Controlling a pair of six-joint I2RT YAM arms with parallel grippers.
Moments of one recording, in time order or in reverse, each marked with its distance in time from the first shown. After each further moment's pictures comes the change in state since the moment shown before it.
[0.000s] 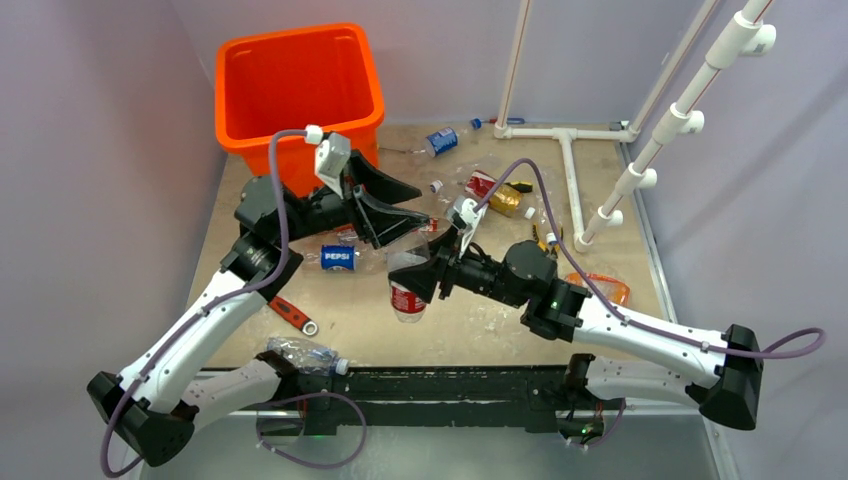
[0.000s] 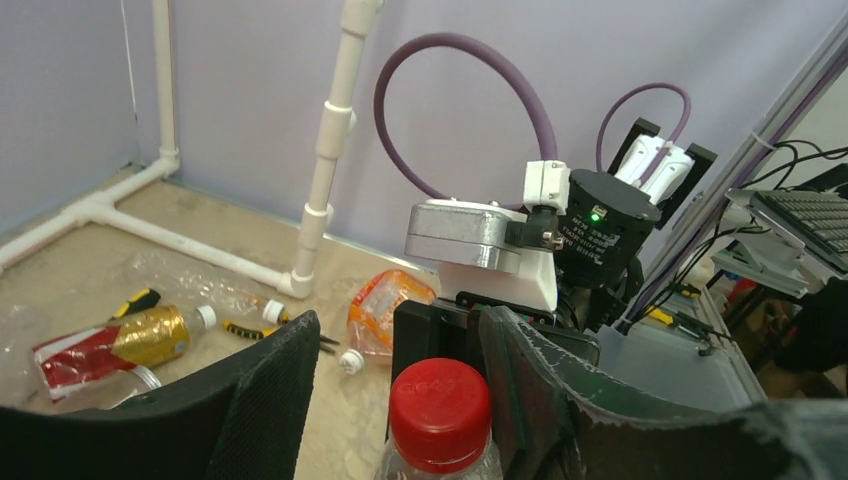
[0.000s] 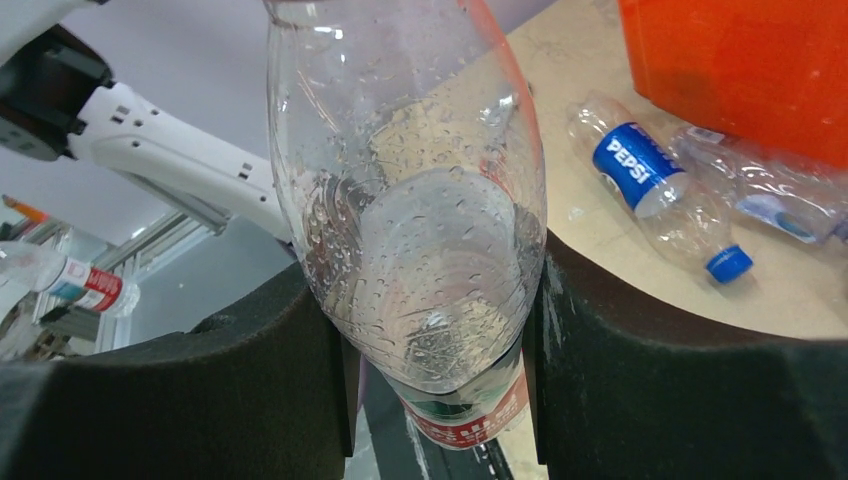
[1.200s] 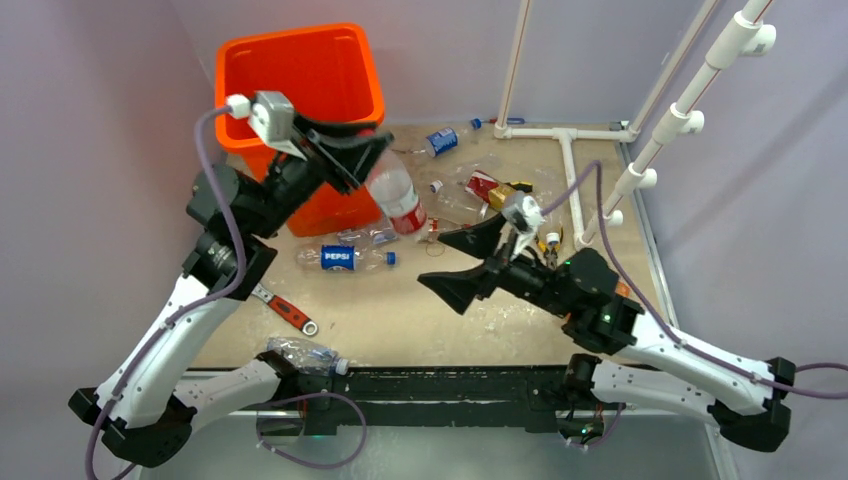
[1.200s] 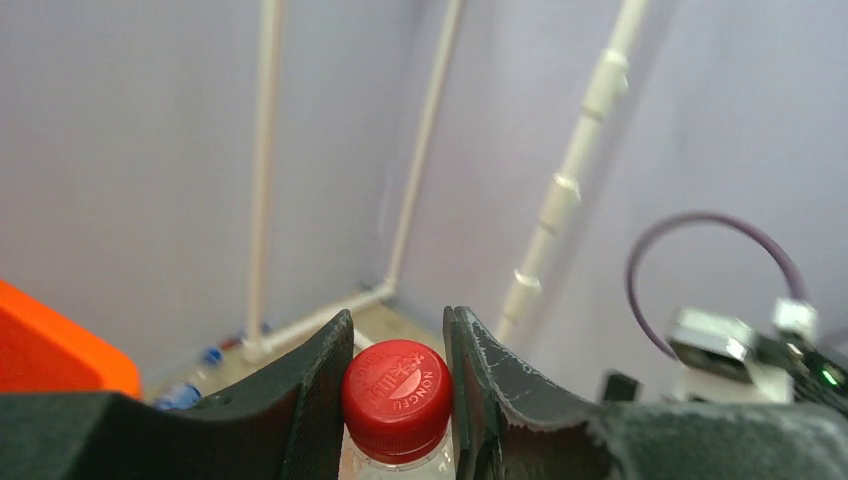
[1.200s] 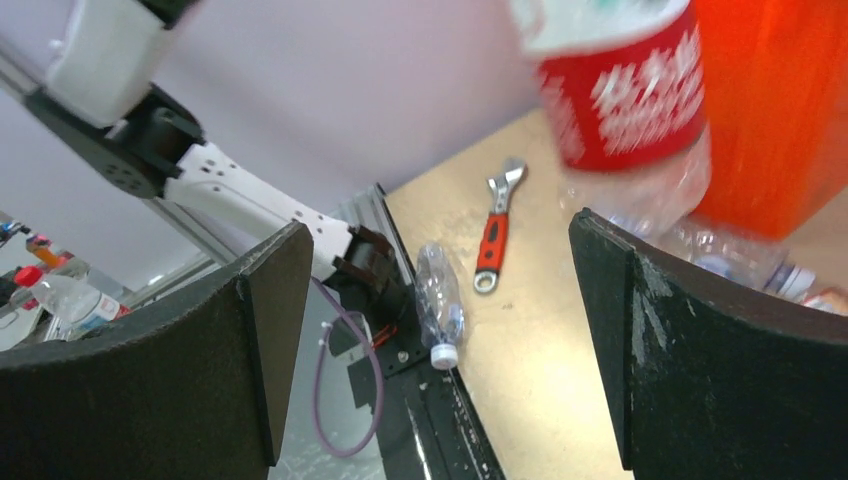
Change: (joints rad) left arm -0.025 -0.011 0.217 -0.183 -0.449 0.122; right arm -0.006 -0.201 0.035 -0.128 0.055 -0.028
